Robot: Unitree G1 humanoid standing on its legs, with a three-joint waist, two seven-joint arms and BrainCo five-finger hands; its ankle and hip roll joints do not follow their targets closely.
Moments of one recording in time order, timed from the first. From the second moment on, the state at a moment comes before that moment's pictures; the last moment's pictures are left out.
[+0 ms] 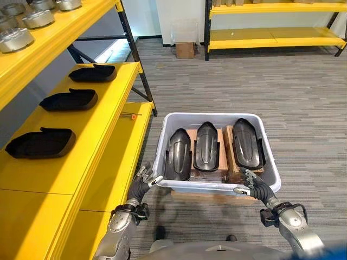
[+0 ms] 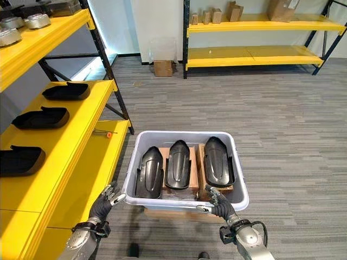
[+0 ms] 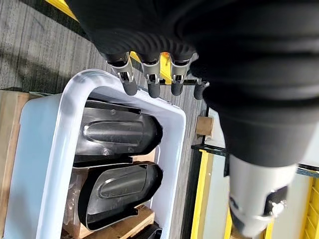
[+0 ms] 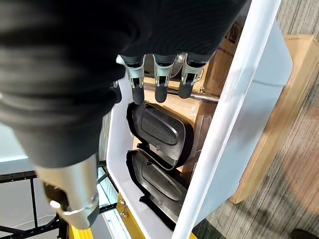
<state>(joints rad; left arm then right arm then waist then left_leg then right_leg) 0.27 0.28 -0.17 0.19 -0.49 -0.08 0.00 0.24 -0.46 0.23 0.16 0.29 0.01 0.13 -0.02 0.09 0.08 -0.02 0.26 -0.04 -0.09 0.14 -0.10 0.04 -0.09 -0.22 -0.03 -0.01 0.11</state>
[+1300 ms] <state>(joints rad) -0.27 0.34 -0.23 0.06 -0.58 -0.22 0.17 -1.03 -0.64 0.36 0.85 0.12 -0.03 -0.31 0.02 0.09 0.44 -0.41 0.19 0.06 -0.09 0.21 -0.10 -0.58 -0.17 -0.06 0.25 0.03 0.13</state>
